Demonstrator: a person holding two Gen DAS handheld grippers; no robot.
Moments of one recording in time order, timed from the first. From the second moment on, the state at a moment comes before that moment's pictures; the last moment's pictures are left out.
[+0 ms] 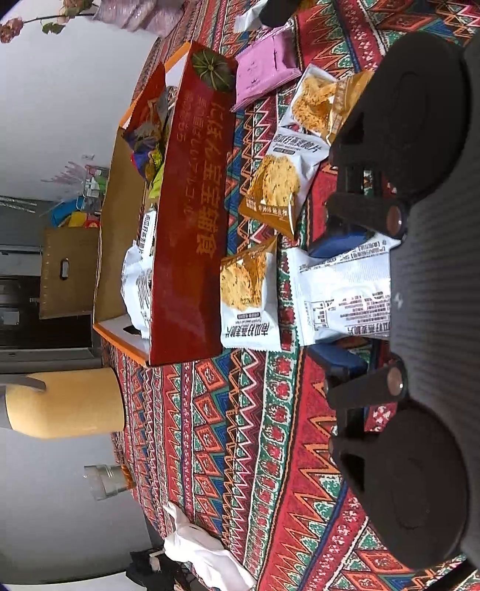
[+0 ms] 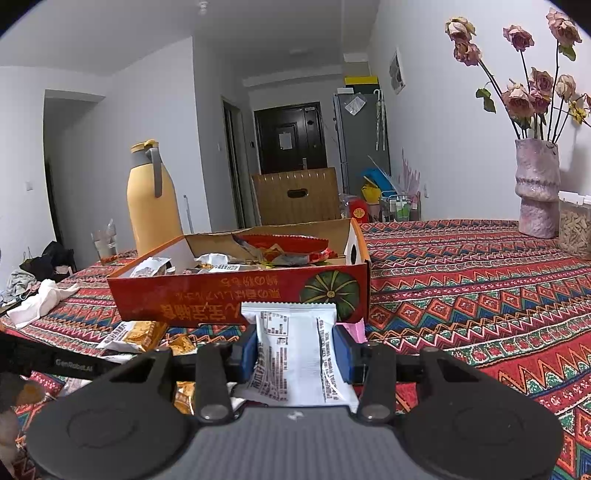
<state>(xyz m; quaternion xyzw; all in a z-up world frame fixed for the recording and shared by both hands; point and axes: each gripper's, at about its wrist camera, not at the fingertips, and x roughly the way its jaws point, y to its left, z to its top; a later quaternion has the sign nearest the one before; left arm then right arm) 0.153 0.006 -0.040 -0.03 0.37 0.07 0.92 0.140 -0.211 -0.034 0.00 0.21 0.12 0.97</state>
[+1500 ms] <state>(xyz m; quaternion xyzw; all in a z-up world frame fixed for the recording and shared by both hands) 0.246 0.012 0.084 -0.07 0.22 0.04 0.97 0.259 -0.139 0.039 -0.04 0.13 0.12 0.98</state>
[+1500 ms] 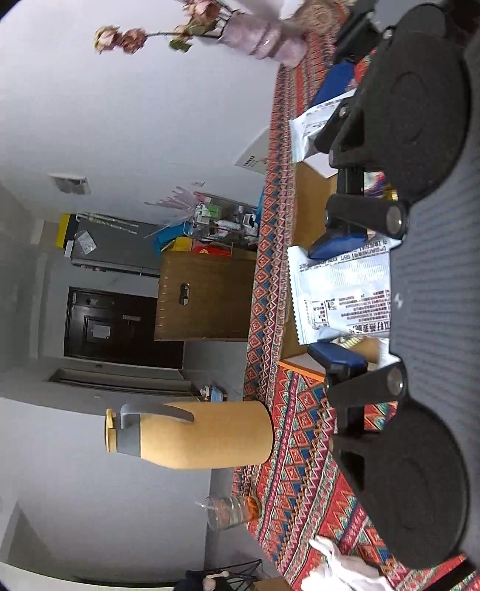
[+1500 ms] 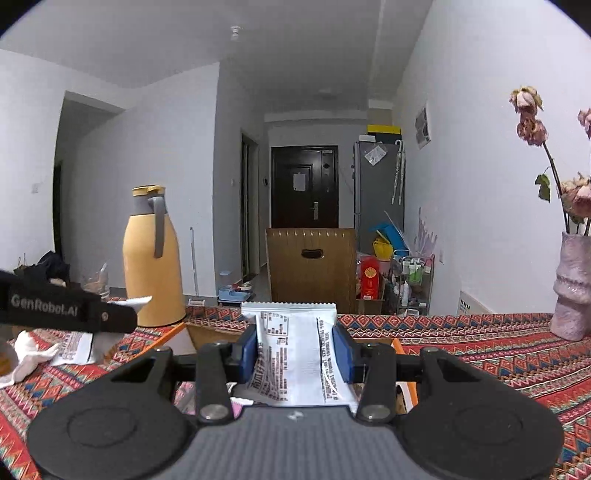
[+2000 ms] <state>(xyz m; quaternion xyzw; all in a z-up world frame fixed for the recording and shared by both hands) 0.284 0.032 0.032 -0.10 0.23 0.05 0.97 0.302 -0.143 -0.001 -0.03 0.16 0.11 0.98</state>
